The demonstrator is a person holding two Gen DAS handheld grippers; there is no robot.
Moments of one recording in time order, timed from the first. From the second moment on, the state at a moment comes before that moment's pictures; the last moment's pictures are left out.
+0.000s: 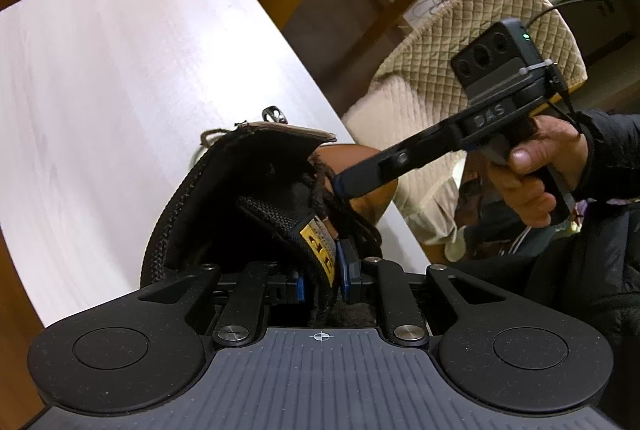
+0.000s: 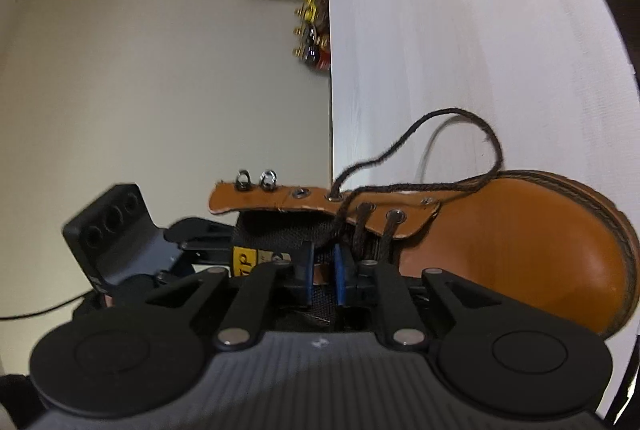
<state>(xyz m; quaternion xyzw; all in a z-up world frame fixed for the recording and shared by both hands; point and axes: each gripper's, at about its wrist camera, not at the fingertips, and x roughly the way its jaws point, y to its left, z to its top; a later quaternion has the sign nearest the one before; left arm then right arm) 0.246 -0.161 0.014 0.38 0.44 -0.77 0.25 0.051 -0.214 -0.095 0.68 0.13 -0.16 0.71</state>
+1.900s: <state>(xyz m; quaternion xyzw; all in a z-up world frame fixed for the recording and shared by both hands) 0.256 -0.166 0.008 0.35 0.46 -0.78 0.23 0.053 -0.185 -0.048 0.56 0.23 -0.15 0.78</state>
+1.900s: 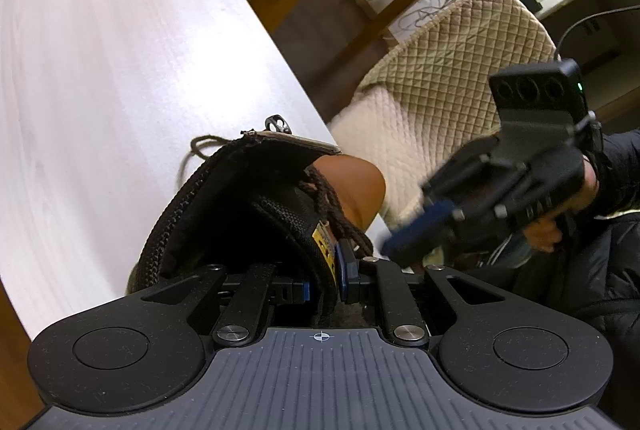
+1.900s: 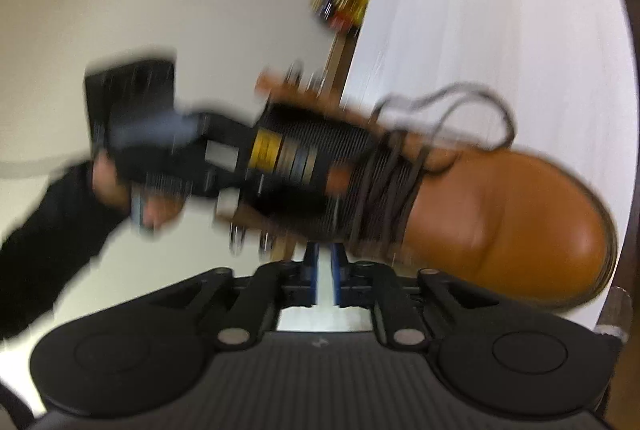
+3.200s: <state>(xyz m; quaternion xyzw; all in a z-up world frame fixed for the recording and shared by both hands) 0.252 -0.019 0.083 0.25 0.47 -0.72 0.45 0.042 -0.098 -0.055 0.65 0.30 -0.02 0.70</state>
